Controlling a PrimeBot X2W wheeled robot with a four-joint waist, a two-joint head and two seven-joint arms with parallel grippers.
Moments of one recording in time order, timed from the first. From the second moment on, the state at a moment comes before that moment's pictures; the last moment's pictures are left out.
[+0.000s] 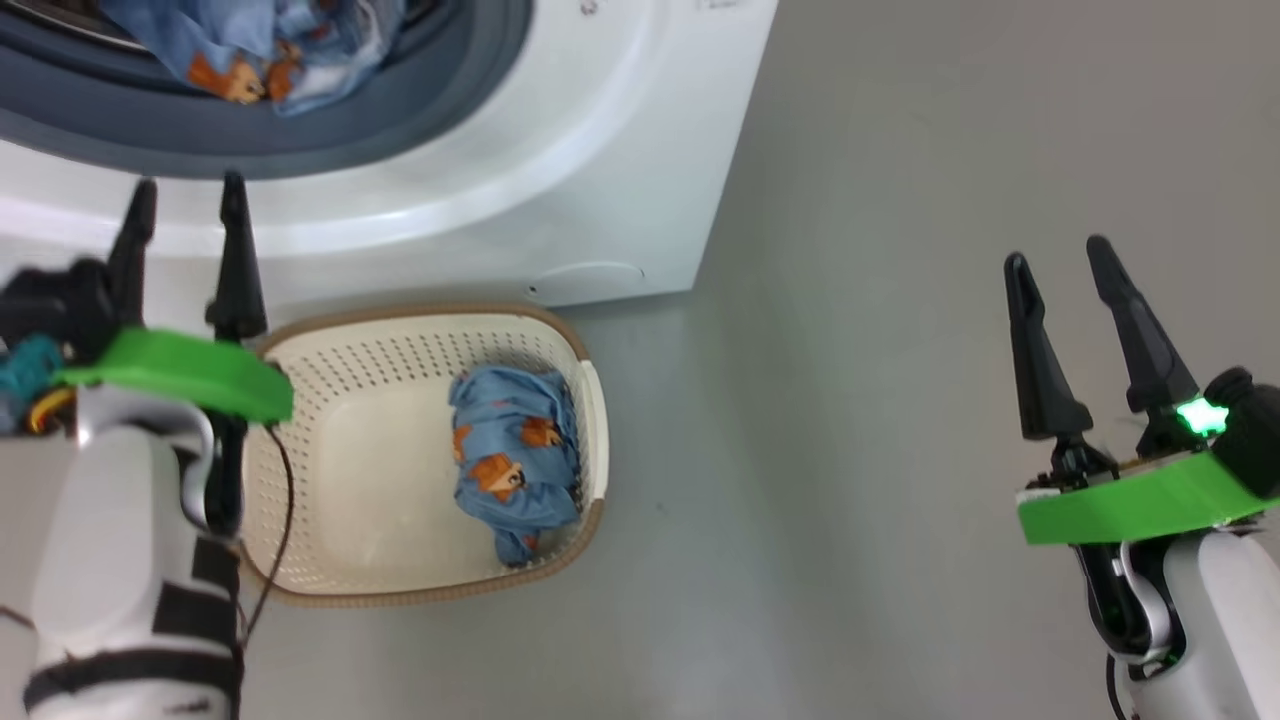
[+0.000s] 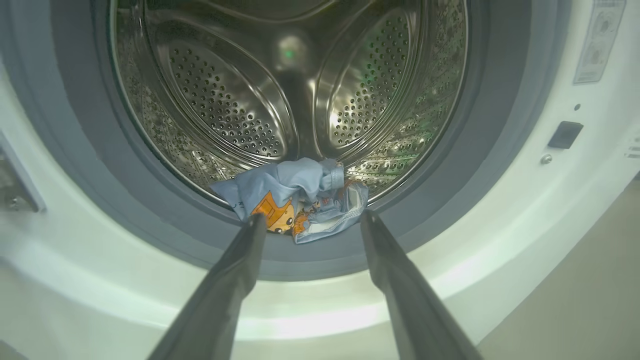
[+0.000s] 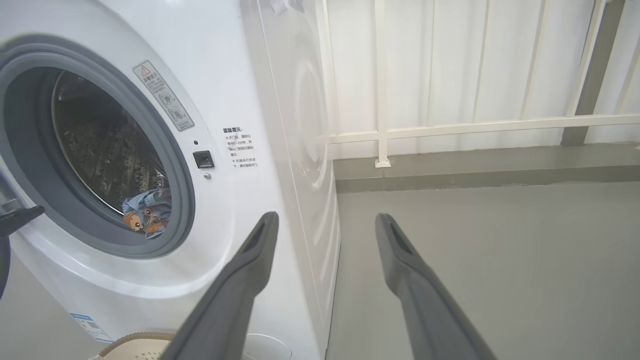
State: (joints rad) left arm -0.77 0.14 0.05 0.74 -0.20 -0.13 -0.26; right arm -0.28 -0.20 0.10 0.06 0.39 0.13 -0.26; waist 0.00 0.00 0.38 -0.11
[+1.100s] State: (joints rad) left arm -0.13 0.08 0.12 0.31 -0.17 -0.13 -0.26; right arm -0.03 -0.24 0.06 0.08 0.39 0.13 -0.26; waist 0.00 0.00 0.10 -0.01
